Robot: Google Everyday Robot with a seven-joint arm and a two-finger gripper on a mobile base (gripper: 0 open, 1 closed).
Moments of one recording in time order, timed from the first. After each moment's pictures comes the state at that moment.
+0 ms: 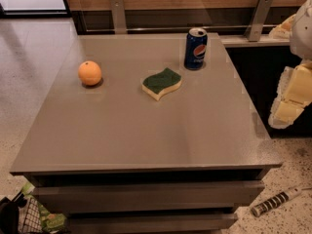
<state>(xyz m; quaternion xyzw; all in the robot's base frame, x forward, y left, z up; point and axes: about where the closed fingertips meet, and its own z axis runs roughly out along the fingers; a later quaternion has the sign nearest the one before) 0.438 -0.214 0.986 -0.60 0.78 -0.05 0.17</state>
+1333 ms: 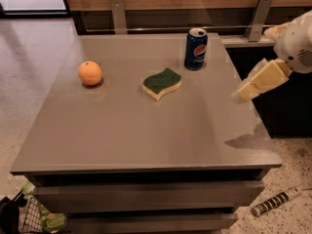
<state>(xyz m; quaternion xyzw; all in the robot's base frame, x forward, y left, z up) 0.517 -0.208 0.958 -0.47 0.80 0.04 0.36</state>
